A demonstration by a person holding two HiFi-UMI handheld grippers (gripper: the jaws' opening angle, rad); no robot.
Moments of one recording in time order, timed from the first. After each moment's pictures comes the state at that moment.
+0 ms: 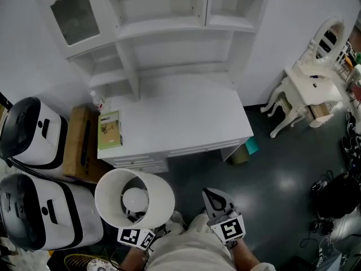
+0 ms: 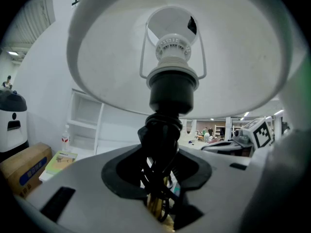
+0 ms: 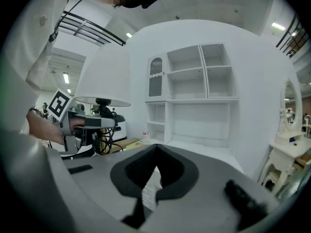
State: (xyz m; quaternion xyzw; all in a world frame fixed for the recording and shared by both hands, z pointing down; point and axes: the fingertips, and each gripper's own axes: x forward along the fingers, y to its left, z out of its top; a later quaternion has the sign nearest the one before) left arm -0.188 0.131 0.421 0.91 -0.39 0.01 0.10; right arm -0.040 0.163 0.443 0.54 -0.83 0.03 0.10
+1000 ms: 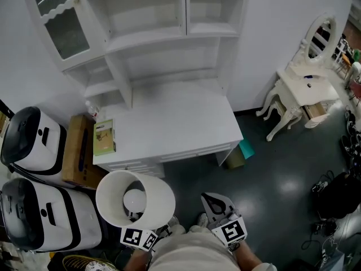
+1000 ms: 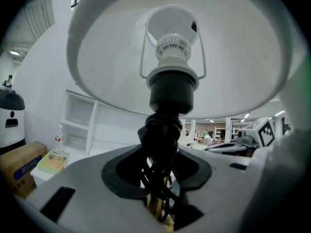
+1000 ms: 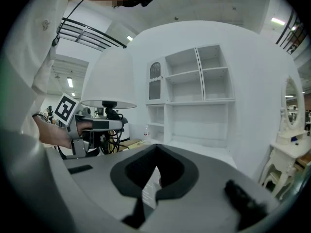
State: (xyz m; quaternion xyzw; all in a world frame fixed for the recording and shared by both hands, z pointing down) left arm -0.122 0.156 0.406 0.91 -0.40 0.00 0.09; right arm 0.016 0.198 0.427 0.52 -0.85 0.04 0.09
